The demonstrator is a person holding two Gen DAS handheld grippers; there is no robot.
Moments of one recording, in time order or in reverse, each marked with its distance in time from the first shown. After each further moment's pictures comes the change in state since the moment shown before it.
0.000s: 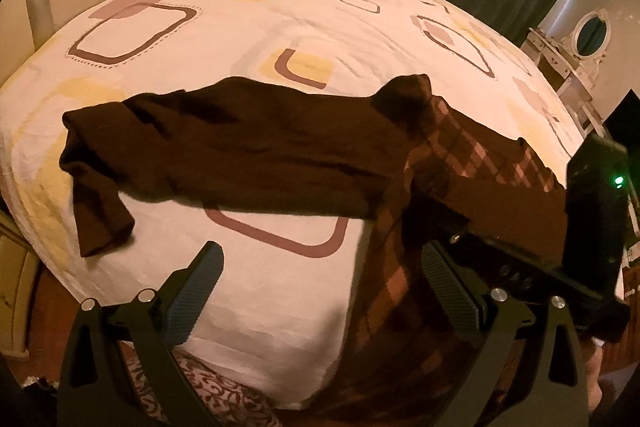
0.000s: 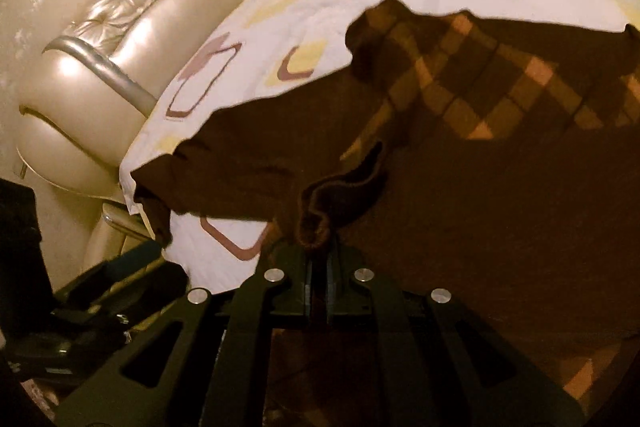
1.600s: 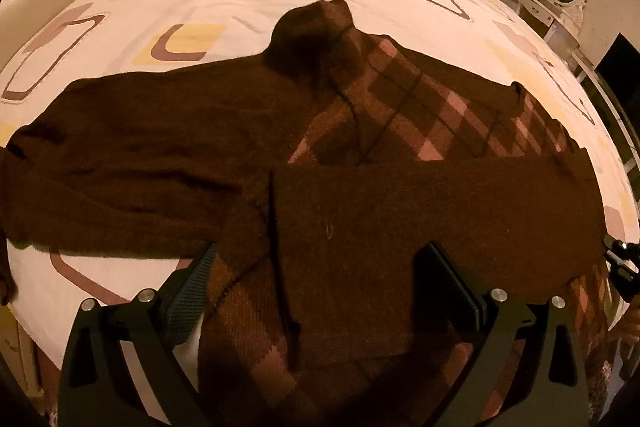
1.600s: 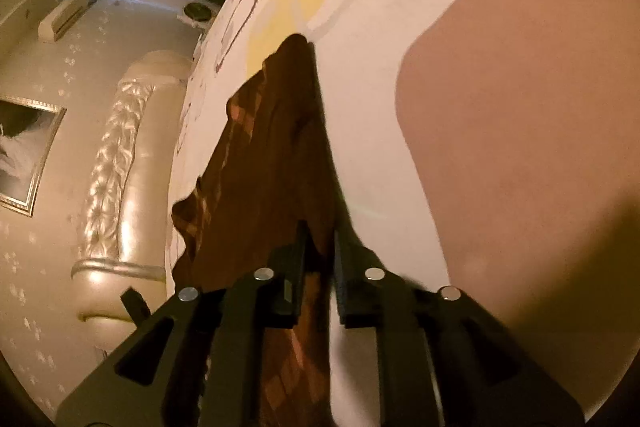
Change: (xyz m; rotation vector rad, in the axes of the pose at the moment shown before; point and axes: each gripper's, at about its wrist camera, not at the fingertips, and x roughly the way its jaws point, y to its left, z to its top) left arm 0.091 -0.079 0.003 0.159 0.080 -0.015; right arm -0.228 -0.318 -0.077 0.649 -0.245 0.069
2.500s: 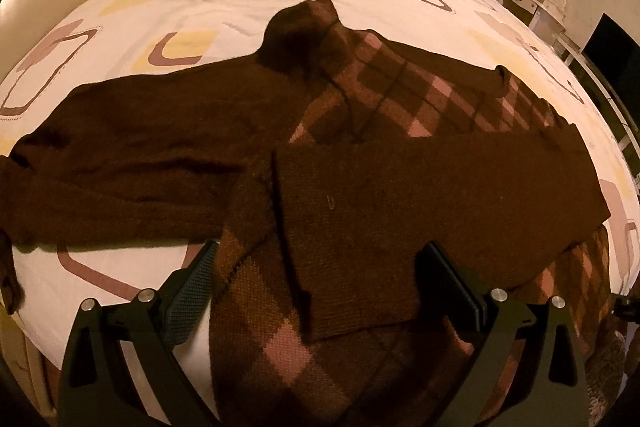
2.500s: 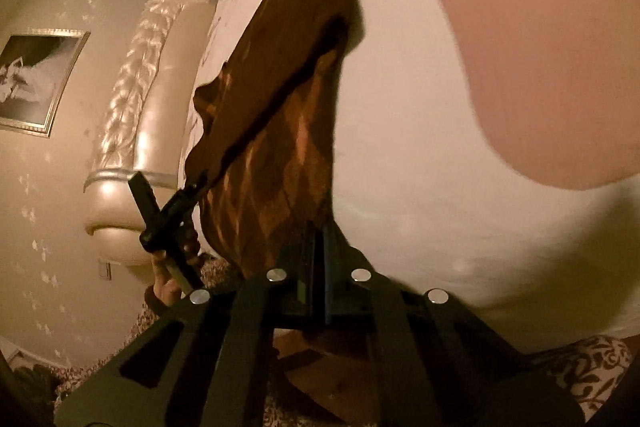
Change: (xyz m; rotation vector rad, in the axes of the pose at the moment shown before) left arm -0.006 -0.001 -0.011 0.069 -0.018 -0.013; right arm -0.021 -0.009 -0.072 -0.109 0.227 0.069
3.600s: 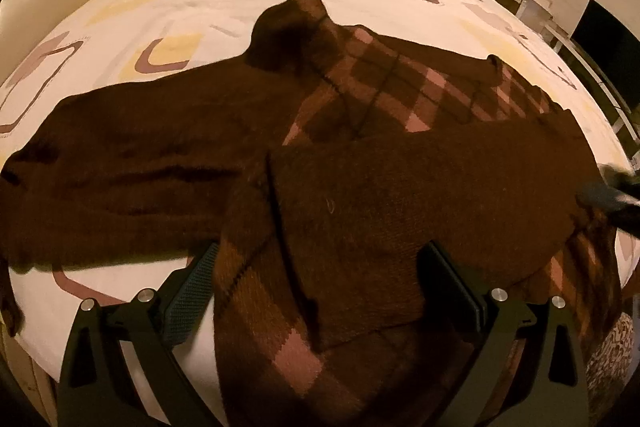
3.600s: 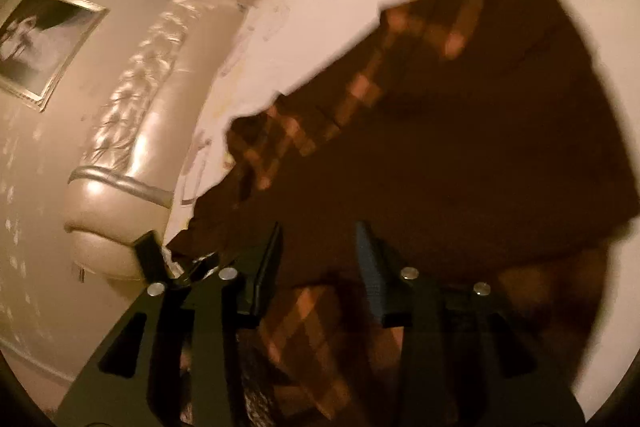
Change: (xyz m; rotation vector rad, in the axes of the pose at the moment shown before) left arm 0.004 0.003 -0.003 0.064 -0.008 -0.027; right arm 0.119 0.119 0.064 -0.148 -0.064 -0.055
